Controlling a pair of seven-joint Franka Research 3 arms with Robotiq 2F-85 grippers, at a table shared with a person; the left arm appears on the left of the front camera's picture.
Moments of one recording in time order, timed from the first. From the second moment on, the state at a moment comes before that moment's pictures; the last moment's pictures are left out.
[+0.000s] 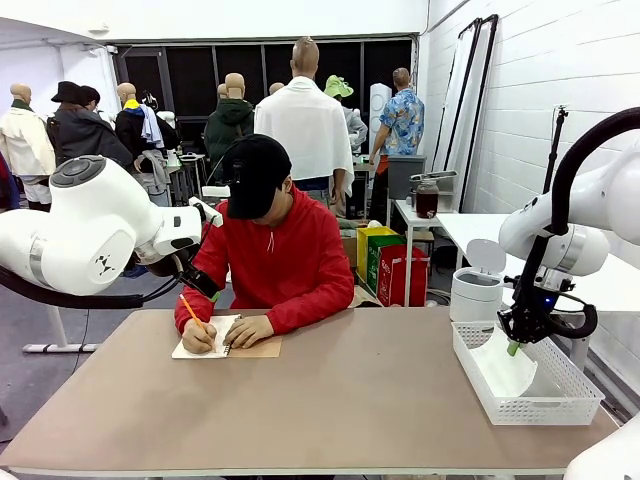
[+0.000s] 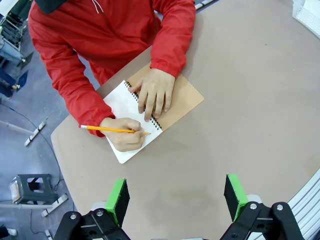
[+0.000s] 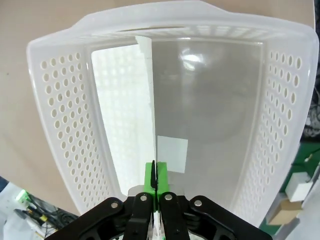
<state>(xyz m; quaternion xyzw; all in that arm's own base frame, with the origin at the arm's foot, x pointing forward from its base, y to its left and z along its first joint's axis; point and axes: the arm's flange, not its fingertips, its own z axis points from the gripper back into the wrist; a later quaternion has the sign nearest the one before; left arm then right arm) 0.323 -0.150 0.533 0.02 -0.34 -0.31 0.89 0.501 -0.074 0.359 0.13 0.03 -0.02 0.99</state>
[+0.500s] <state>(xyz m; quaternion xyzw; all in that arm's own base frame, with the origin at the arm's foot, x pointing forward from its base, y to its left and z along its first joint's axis) 0.323 -0.150 0.533 0.02 -0.34 -0.31 0.89 0.497 -0.060 0.368 0.08 0.06 -0.06 0.99</state>
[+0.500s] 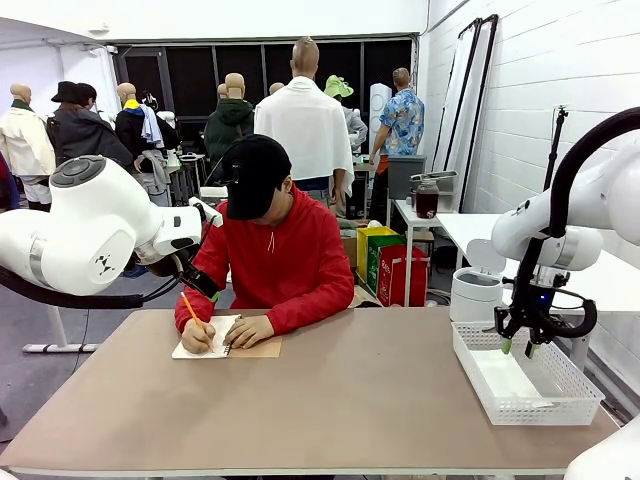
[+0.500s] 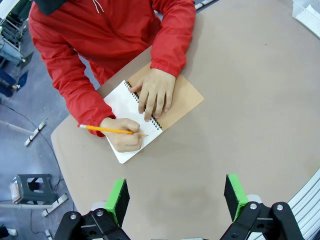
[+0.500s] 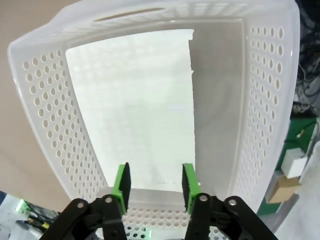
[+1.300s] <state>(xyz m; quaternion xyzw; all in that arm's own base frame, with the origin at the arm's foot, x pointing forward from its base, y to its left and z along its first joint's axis) 0.323 -0.150 0.533 0.02 -0.34 -0.31 0.89 0.495 -0.052 0.383 0.06 0.05 -0.08 0.99</state>
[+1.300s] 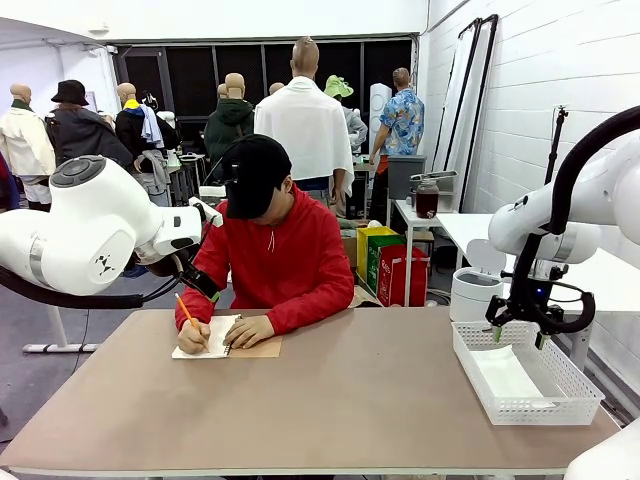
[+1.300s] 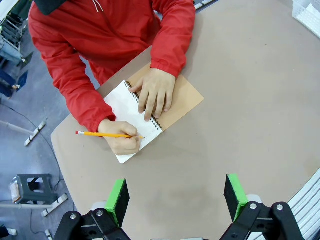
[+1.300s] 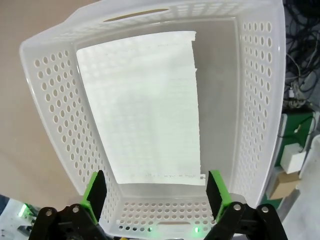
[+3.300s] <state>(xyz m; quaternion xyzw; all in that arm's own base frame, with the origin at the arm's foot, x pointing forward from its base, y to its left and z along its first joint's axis) 0.323 -0.150 0.533 0.02 -0.34 -0.31 0.89 0.406 0.093 0.493 0.03 -0.25 0.27 0.93</state>
